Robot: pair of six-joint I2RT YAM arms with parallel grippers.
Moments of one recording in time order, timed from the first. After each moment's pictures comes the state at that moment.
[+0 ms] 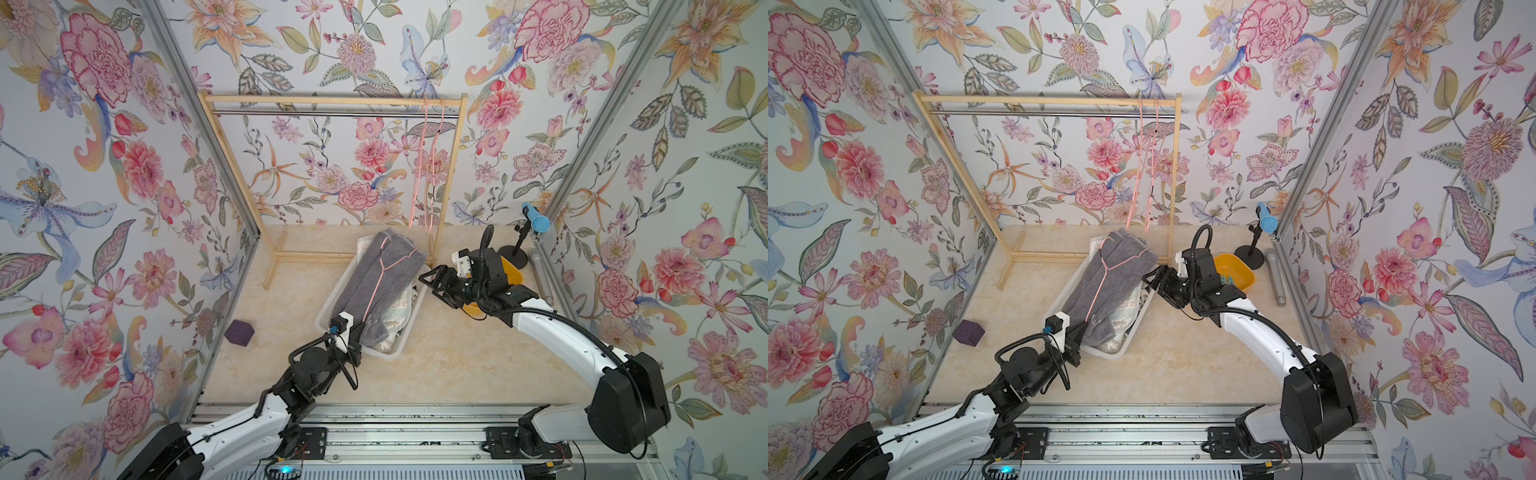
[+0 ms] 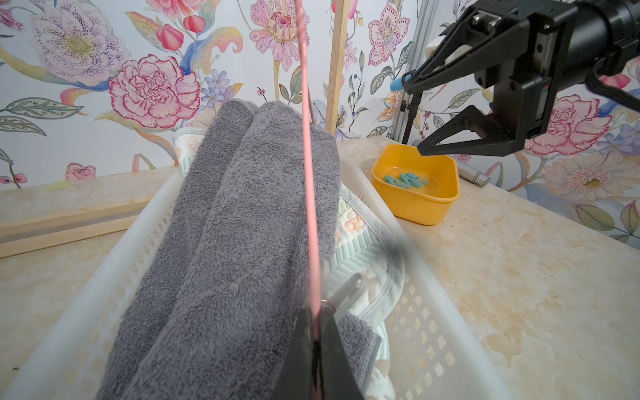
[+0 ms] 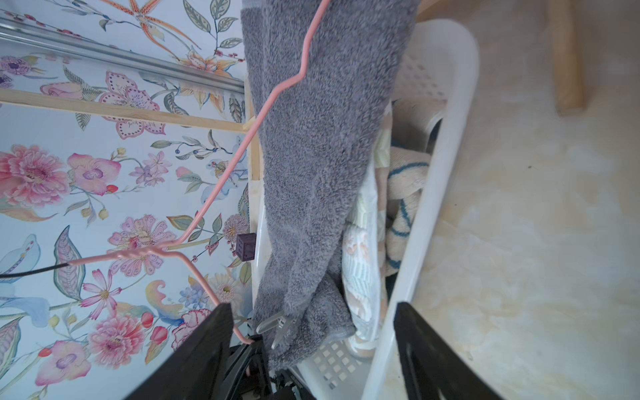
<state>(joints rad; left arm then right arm) -0.77 0.86 0.11 0.67 -0.19 -0.11 0.52 1.42 1.07 -0.24 -0.43 1.01</state>
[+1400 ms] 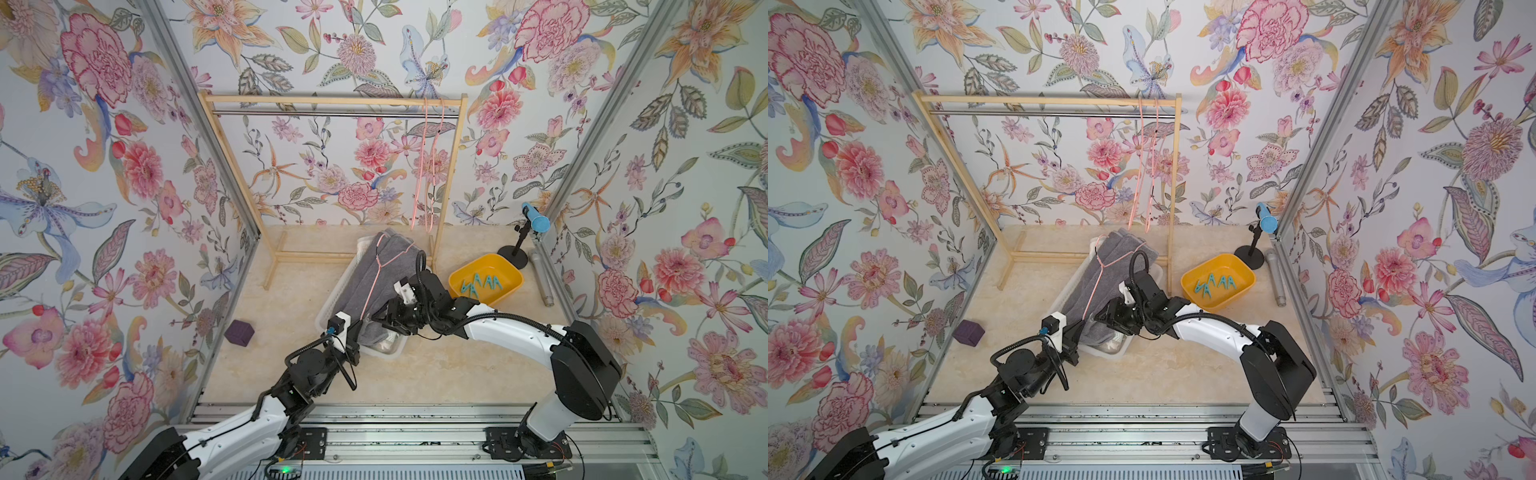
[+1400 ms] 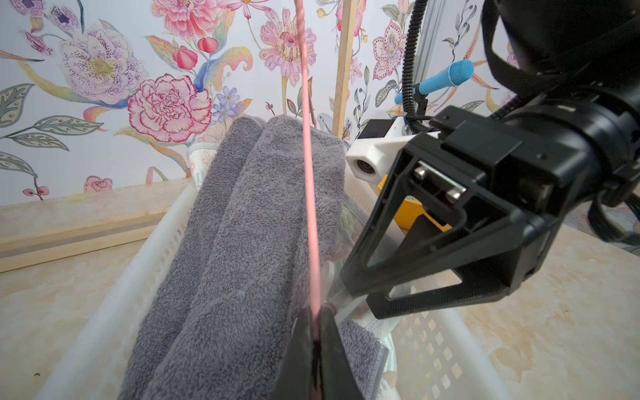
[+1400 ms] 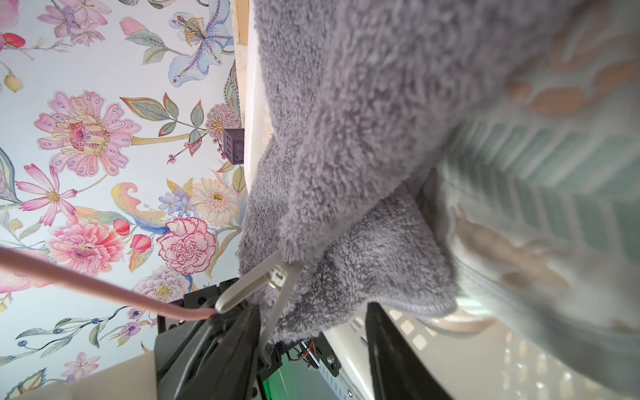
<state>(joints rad) -0.77 0.82 0.10 0.68 -0.22 -0.08 0.83 1.64 1.09 -0.14 -0.46 1.10</state>
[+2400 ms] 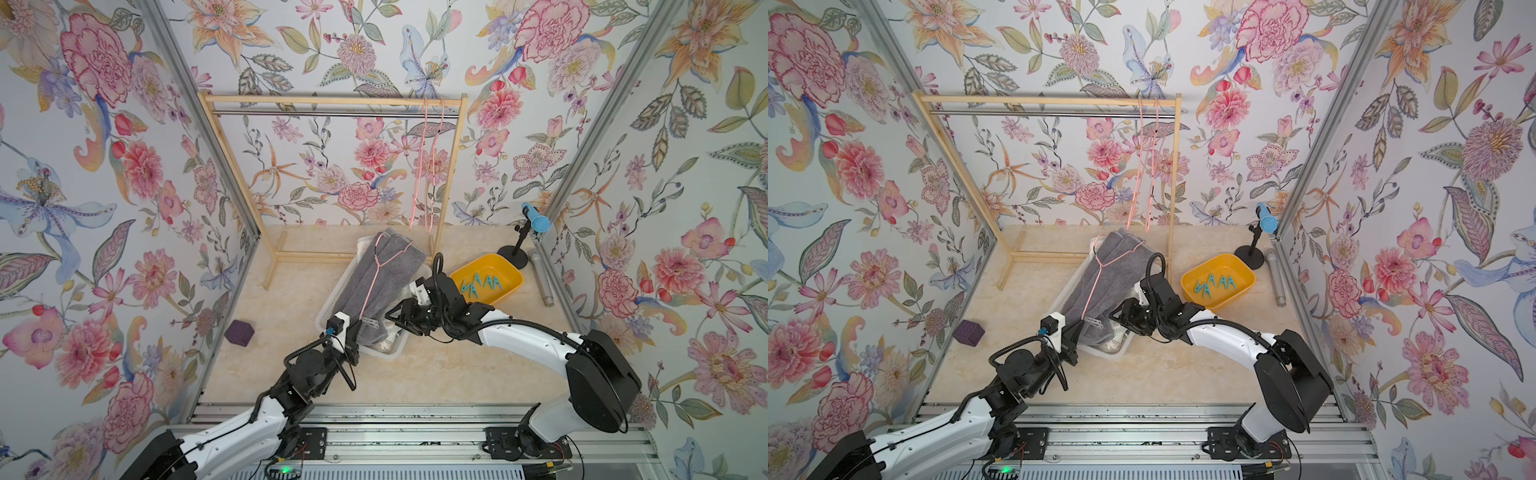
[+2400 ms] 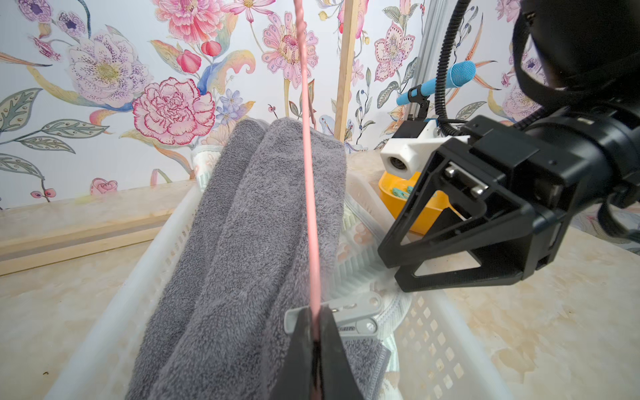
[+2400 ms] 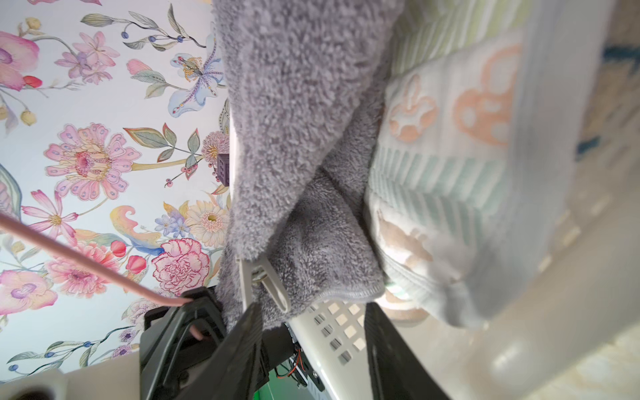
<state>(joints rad) -0.77 0.80 0.10 0.66 -0.22 -0.08 0.77 1.53 0.97 -0.09 -0.42 1.10</state>
